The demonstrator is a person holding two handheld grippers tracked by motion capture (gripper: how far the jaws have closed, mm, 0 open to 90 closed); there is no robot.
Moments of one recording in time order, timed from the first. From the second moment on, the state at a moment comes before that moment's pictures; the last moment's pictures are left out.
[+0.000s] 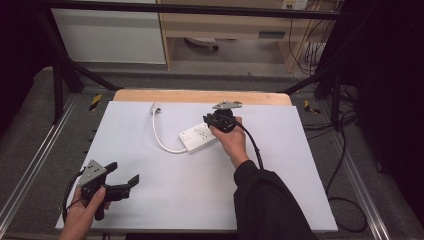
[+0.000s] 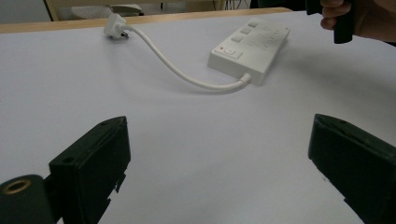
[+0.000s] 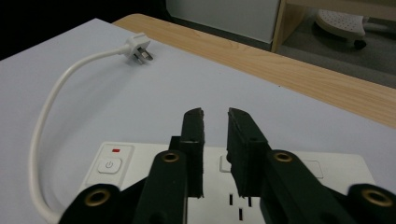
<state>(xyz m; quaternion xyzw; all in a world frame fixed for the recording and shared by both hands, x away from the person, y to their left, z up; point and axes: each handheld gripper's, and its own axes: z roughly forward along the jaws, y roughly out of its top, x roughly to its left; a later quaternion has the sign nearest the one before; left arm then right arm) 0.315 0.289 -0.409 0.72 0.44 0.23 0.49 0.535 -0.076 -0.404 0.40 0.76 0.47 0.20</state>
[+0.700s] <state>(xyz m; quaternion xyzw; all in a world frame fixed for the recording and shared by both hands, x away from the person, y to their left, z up) 0.315 0.289 -0.410 0.72 0.44 0.22 0.49 0.502 -0.133 -0.378 0.43 0.73 0.49 0.20</state>
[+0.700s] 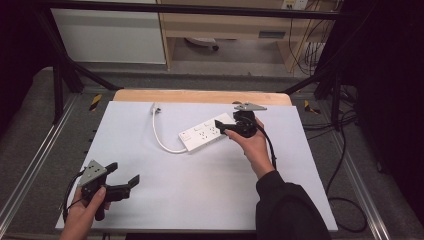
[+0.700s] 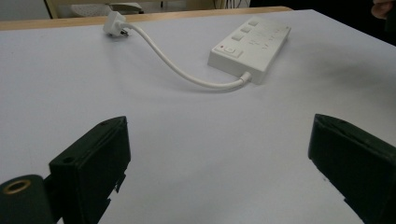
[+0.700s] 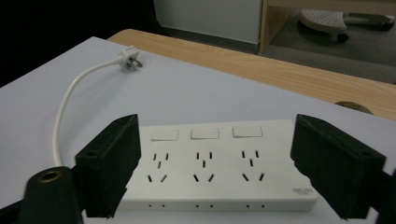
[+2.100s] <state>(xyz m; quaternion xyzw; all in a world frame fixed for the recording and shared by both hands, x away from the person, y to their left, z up) 0.315 0.290 -0.410 0.71 0.45 0.22 0.49 0.376 -0.270 -0.424 0.46 0.68 0.49 0.28</state>
